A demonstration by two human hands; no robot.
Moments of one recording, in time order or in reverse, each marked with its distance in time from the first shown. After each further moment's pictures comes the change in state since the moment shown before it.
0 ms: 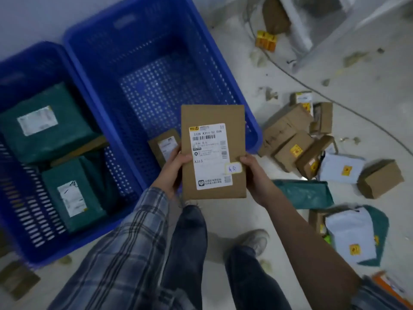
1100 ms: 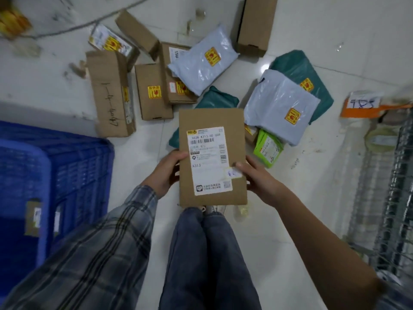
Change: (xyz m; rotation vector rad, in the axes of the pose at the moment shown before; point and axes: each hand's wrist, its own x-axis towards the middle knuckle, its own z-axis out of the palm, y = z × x) left_hand 0.077 -0.277 0.316 0.926 -0.401 -0.396; right_hand -0.150 0.270 -0.345 0.597 0.381 0.013
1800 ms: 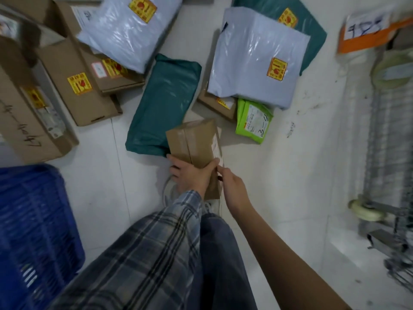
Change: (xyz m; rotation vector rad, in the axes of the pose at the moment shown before) left_hand 0.140 -0.100 0.117 0.662 0.505 -0.155; right_hand 0.083 0.106 0.003 0.058 0.534 0.089
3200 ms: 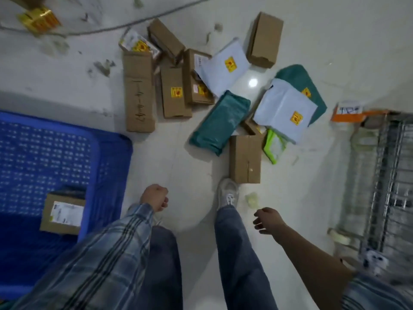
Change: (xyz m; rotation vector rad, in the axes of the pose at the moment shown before) left_hand -0.039 -0.182 -0.263 -0.243 -0.261 -0.099; right_hand -0.168 0.013 0.007 -0.438 0.051 0.298
